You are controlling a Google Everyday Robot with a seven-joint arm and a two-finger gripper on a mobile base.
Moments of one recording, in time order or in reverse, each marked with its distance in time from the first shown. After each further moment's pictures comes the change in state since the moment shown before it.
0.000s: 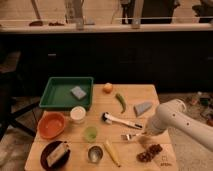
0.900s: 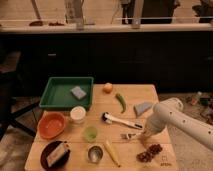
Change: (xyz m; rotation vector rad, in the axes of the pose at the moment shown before) arm 0.003 -0.004 0.009 -0.029 0.013 0.019
